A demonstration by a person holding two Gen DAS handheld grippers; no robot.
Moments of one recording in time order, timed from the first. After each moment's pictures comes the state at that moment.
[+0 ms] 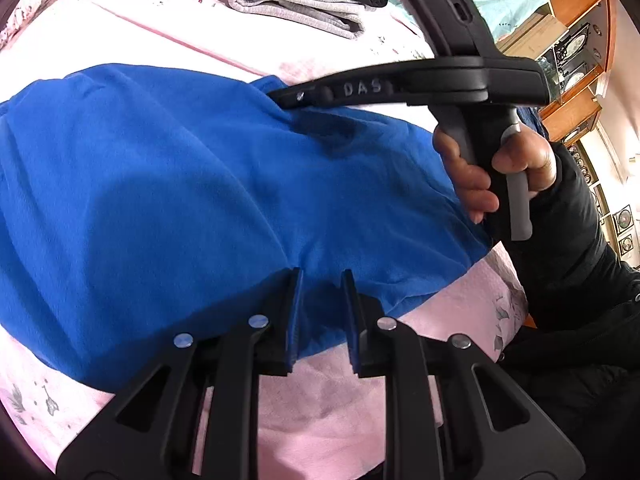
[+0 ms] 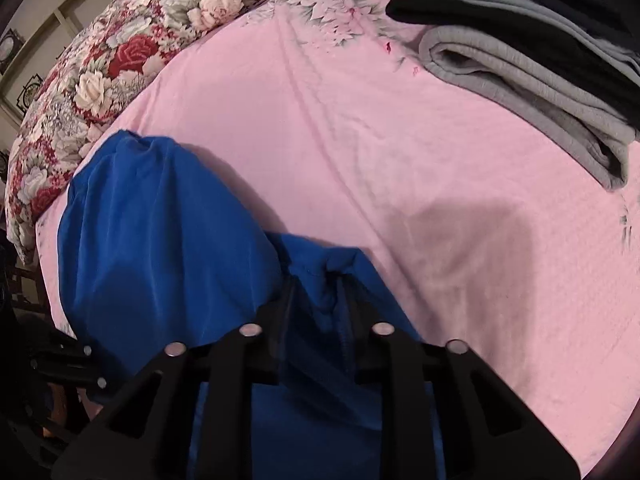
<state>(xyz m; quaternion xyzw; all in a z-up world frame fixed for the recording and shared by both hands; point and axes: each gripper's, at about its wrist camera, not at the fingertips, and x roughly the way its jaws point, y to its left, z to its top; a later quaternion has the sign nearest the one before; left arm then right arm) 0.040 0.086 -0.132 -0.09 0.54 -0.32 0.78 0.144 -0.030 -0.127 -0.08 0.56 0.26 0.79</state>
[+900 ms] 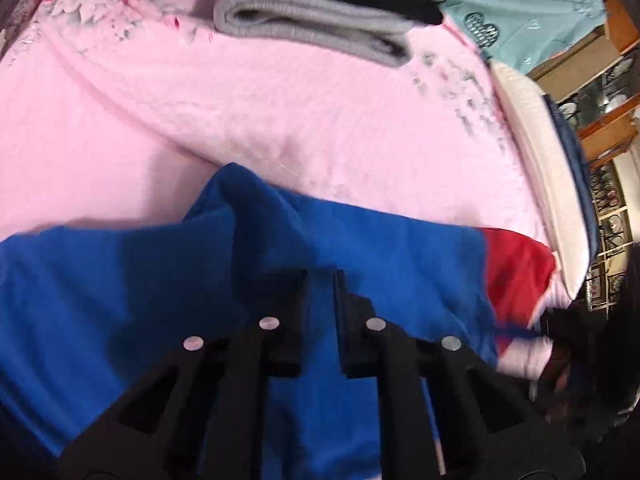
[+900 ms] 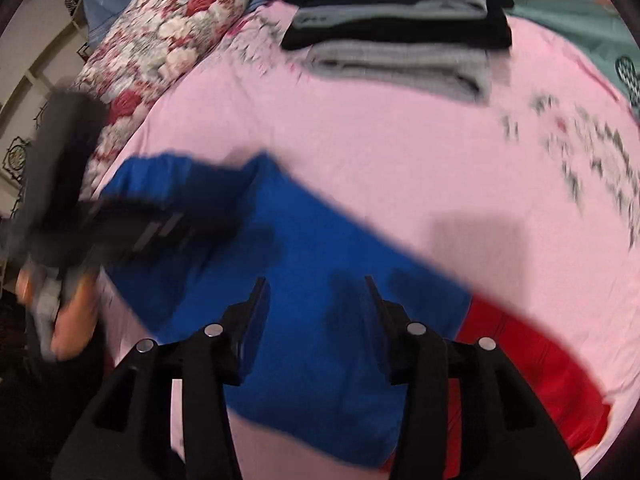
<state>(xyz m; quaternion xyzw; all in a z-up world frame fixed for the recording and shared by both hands) 0.165 0.023 -0.129 -0.08 0.60 -0.24 0.76 0.069 -0.143 -0.081 0.00 0.55 0.20 0.81</state>
